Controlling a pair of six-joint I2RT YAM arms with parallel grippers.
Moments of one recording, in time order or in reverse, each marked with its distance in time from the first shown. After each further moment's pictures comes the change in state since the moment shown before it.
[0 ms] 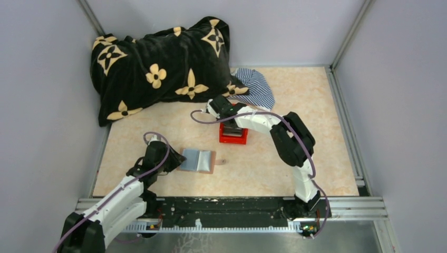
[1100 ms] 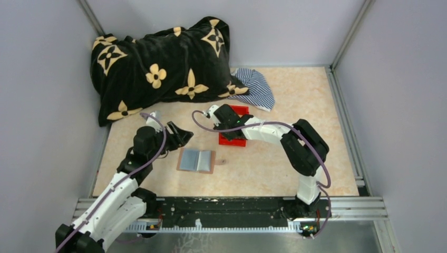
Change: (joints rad) left arm 0.002 -0.074 0.233 0.046 0.120 0.208; right arm 0.048 -0.176 -0.275 0.204 -0.263 0.303
